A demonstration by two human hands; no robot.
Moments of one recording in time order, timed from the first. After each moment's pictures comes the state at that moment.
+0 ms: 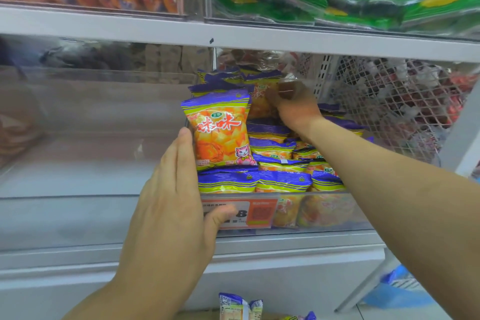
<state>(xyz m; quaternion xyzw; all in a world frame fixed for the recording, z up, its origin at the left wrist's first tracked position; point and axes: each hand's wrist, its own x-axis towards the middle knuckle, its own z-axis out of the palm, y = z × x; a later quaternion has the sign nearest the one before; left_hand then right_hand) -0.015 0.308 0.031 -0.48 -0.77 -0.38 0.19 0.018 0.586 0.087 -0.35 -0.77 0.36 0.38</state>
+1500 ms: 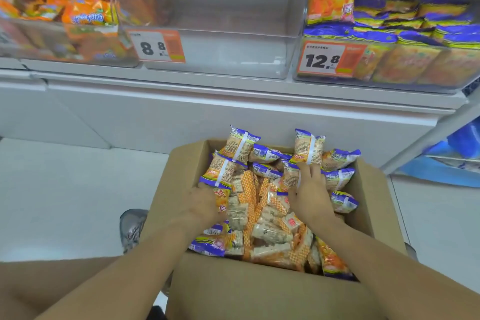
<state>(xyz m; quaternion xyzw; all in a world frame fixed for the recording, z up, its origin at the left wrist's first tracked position) 0.029 0.061 -0.140 -0.24 -0.93 -0.01 -0.29 0.184 0.256 -0.149 -0.39 -0.89 0.23 0.00</state>
